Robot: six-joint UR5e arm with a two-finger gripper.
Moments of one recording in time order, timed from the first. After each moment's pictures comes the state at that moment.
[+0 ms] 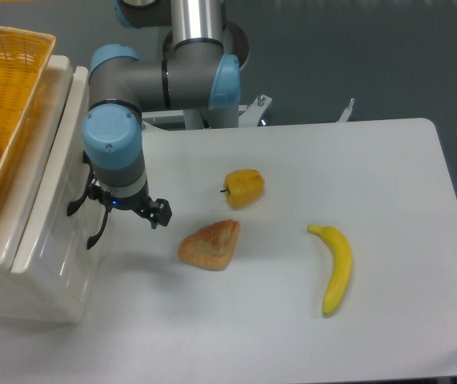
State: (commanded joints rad) arm 2.09 -1.87 -1.63 -1.27 1.48 0.42
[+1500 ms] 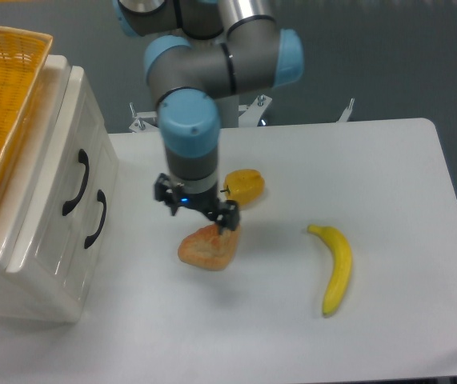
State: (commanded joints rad) arm 2.39 -1.83 -1.58 -1.26 1.63 0.78
